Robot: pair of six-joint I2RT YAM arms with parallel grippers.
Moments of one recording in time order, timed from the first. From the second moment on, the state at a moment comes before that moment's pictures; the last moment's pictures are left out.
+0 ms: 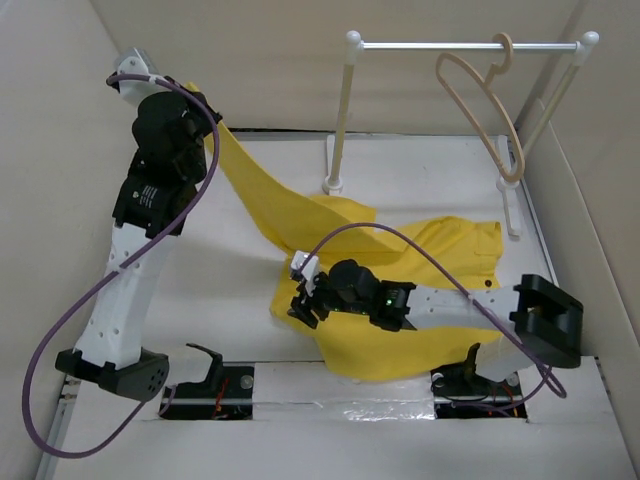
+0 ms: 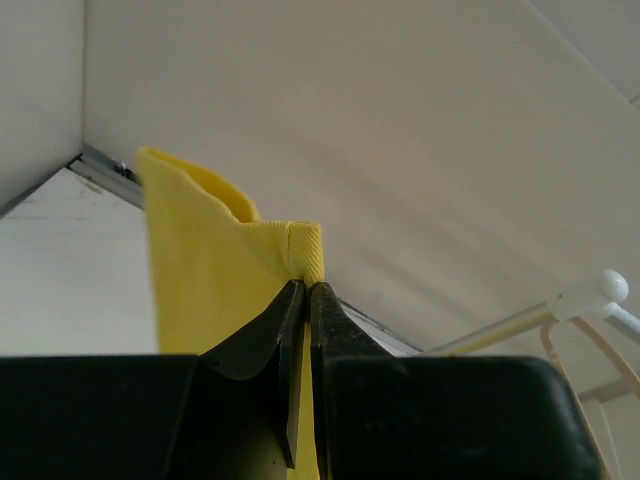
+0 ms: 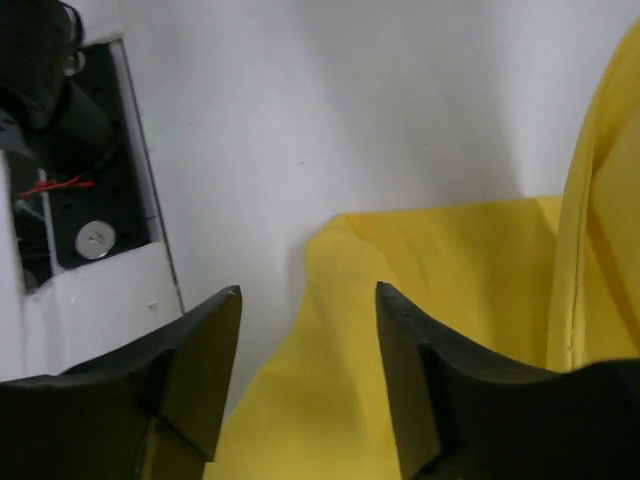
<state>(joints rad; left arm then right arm) -0.38 1.28 1.76 -0.51 -0.58 -0.57 1.19 1.43 0.83 0.24 -0.05 0.02</state>
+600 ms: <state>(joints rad) -0.36 1.38 1.76 -0.48 -0.45 -0.53 1.23 2.02 1.28 0.01 0.32 0.05</state>
